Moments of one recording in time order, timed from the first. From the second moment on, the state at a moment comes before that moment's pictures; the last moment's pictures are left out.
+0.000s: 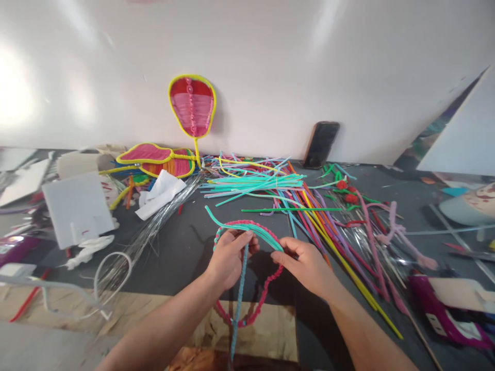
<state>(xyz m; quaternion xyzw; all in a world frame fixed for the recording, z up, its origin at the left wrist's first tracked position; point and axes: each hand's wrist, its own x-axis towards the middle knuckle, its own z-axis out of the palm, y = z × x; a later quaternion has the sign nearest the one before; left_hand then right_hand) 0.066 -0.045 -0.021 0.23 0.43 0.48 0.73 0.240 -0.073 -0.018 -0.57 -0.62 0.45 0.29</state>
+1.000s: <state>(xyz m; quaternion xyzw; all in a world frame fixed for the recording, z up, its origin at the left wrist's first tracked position) 0.058 -0.031 -0.025 0.19 0.40 0.52 0.73 0.240 -0.065 -0.034 -0.51 -0.50 0.59 0.37</state>
